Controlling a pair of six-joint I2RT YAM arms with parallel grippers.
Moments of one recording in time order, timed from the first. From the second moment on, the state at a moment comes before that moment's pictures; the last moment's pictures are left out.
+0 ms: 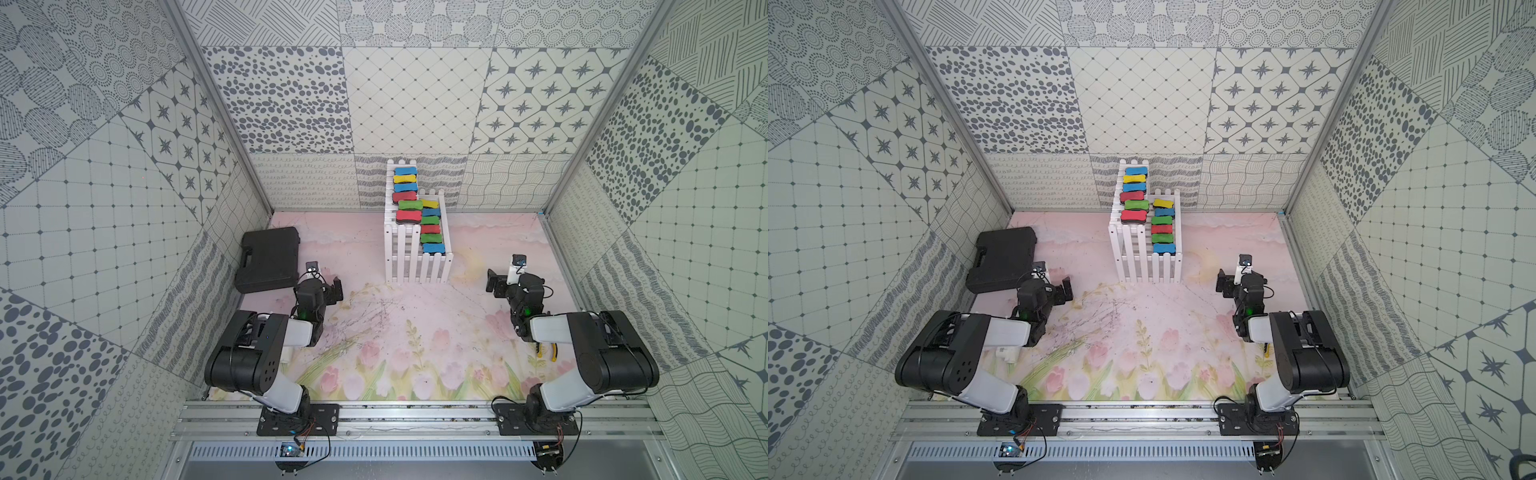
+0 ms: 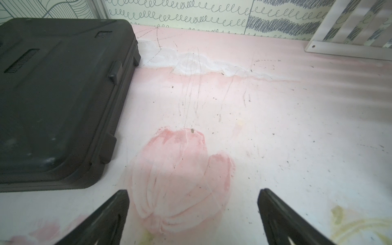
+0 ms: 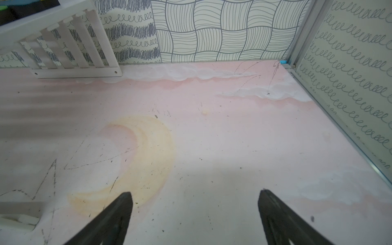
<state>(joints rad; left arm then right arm) -0.07 1.57 0.39 0.75 -0.20 -0.10 0.06 1.55 0.40 0.81 0.09 0.03</state>
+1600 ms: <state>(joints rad) -0.06 1.36 0.95 -0.06 -0.27 -0.52 -0.04 1.29 0.57 0.23 0.24 0.68</state>
